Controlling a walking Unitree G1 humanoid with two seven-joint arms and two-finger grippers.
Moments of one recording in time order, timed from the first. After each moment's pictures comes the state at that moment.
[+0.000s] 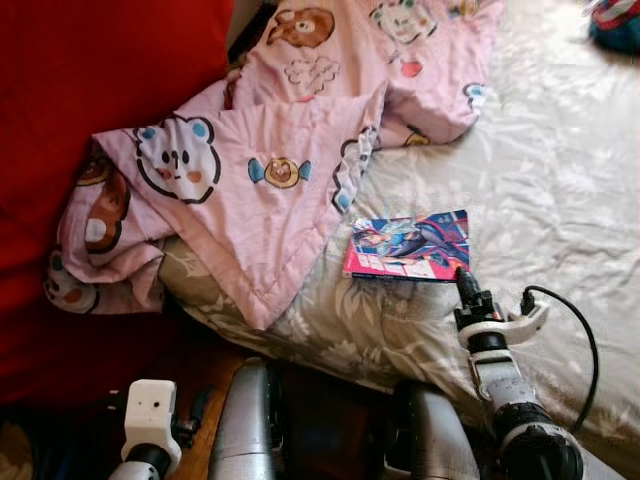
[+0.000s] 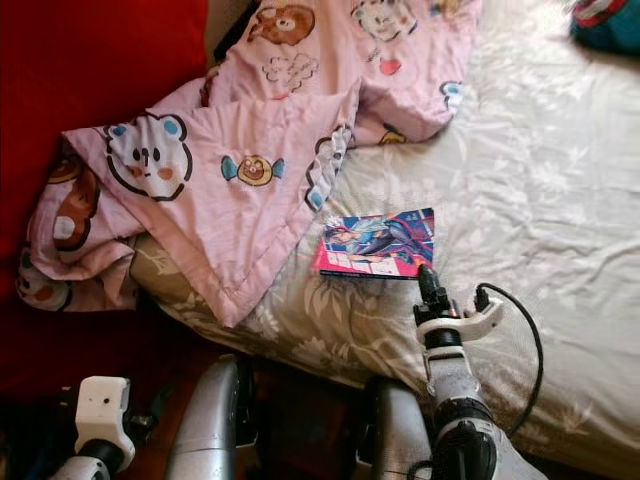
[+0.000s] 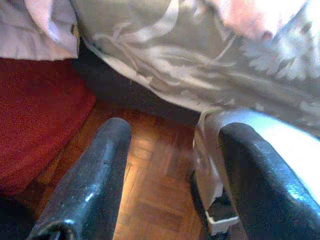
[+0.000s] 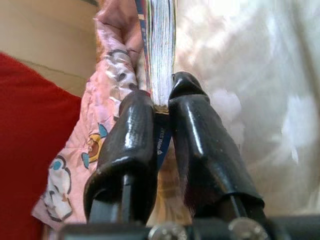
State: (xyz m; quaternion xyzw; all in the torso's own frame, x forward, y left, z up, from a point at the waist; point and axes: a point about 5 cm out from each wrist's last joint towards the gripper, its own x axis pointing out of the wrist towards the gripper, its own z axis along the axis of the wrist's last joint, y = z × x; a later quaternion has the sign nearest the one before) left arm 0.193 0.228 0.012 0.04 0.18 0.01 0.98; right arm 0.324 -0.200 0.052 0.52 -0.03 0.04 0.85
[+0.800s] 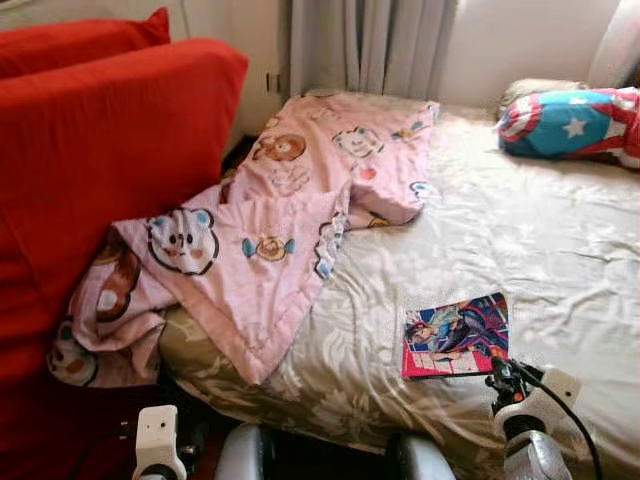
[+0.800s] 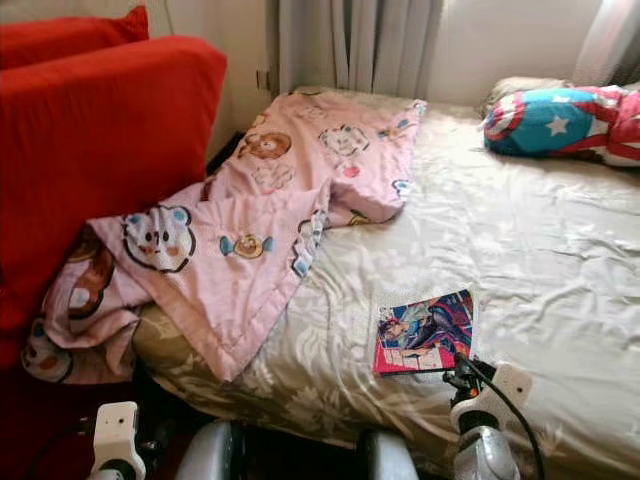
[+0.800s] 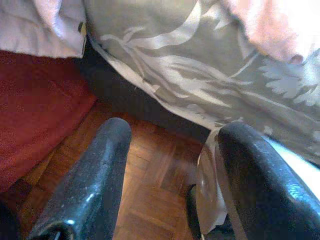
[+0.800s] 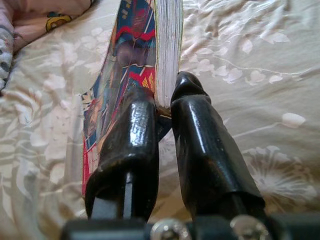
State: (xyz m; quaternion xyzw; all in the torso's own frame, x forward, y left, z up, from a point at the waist) left arm 0.204 0.236 -0.047 -0.01 0.29 0.07 0.95; right arm 0.240 -0.232 -0.017 0.20 0.12 -0.13 0.96
